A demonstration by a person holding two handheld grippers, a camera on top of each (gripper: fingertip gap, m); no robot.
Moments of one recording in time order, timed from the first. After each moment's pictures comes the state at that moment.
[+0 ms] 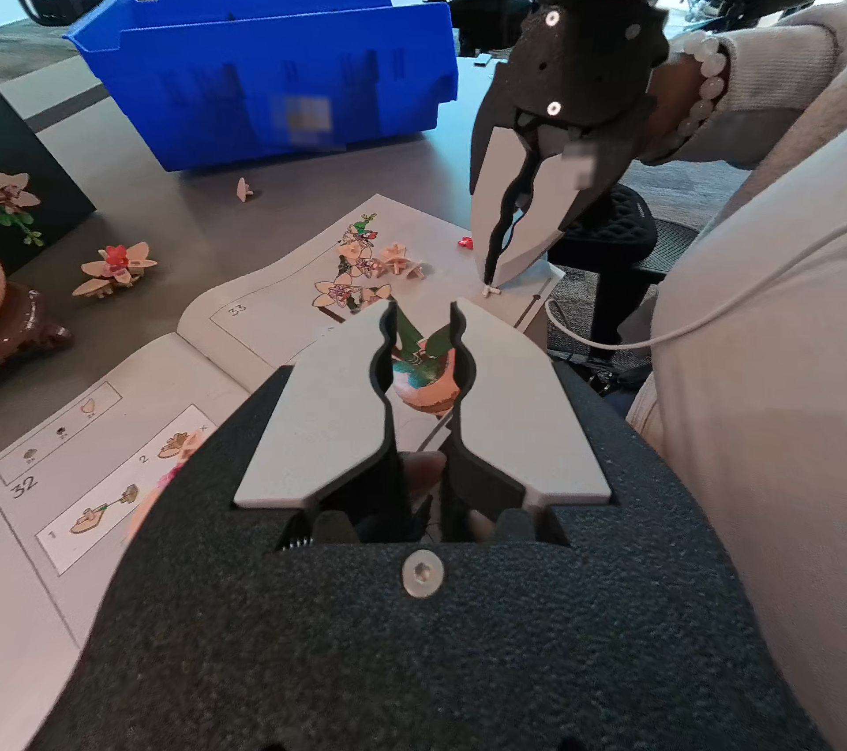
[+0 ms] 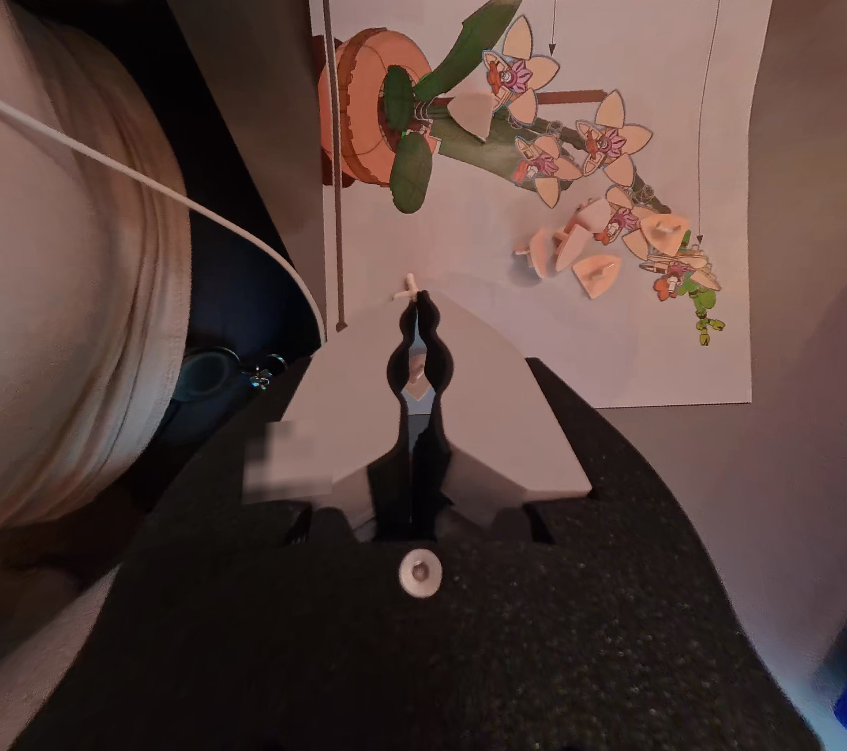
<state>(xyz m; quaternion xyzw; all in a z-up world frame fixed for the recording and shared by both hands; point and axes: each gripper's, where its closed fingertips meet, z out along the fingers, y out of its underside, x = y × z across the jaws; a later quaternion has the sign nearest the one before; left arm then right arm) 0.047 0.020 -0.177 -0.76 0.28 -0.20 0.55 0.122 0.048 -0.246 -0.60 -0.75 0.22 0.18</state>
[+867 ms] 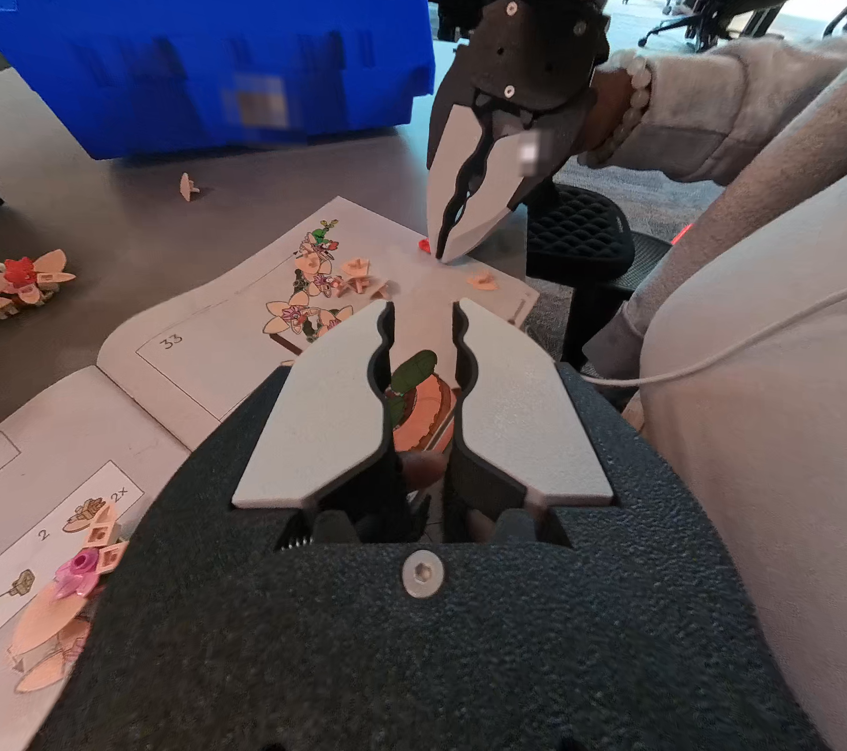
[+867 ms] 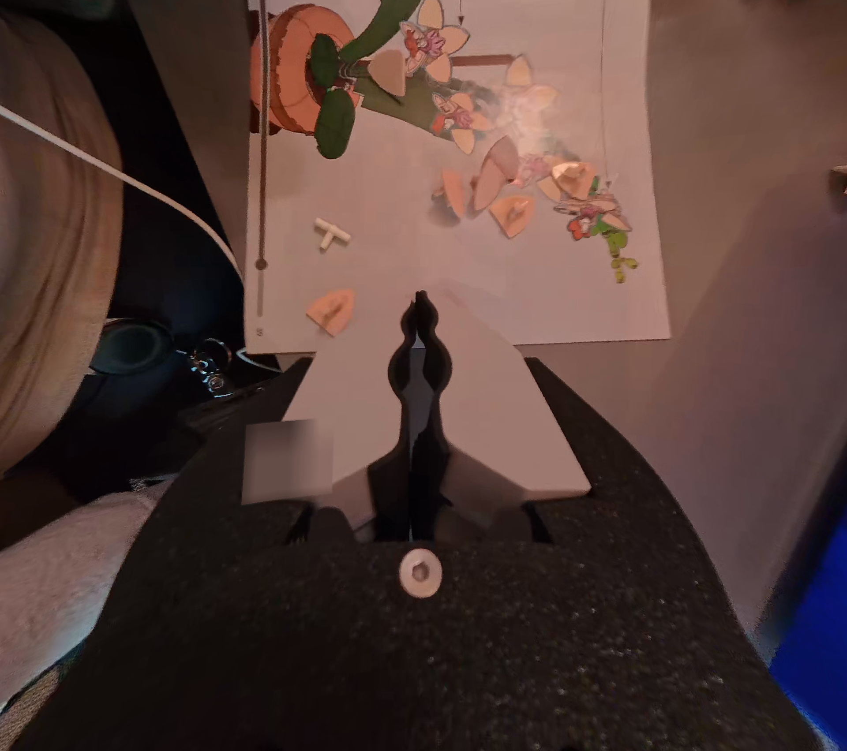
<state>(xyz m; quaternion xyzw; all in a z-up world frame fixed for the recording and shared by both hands) 0.078 0.034 -0.182 -0.78 0.28 -0.22 0.52 0.140 0.090 -0.245 -0.58 -0.74 0.26 0.23</state>
